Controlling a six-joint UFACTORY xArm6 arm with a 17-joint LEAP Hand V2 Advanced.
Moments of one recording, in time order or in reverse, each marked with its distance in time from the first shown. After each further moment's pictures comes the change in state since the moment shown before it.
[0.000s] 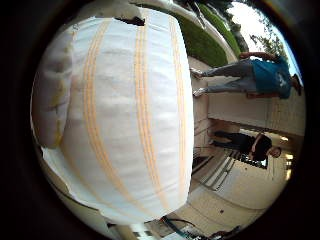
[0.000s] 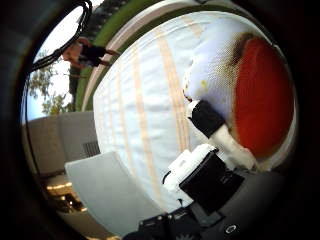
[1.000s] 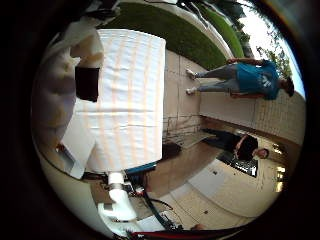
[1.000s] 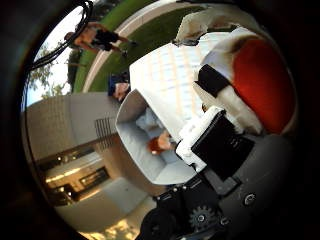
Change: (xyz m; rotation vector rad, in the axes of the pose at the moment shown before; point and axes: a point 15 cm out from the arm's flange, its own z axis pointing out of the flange) arm -0.099 0.244 -0.286 -0.027 -0.015 -0.244
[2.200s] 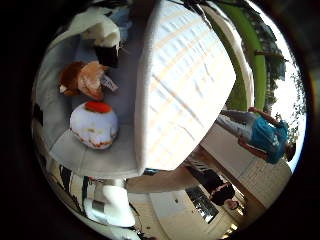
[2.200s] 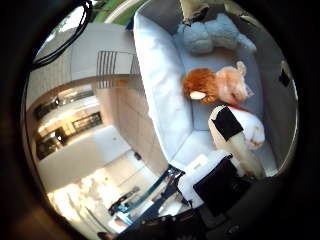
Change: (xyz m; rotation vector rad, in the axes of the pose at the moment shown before) arm -0.136 0.039 0.168 -0.261 -0.086 -0.481
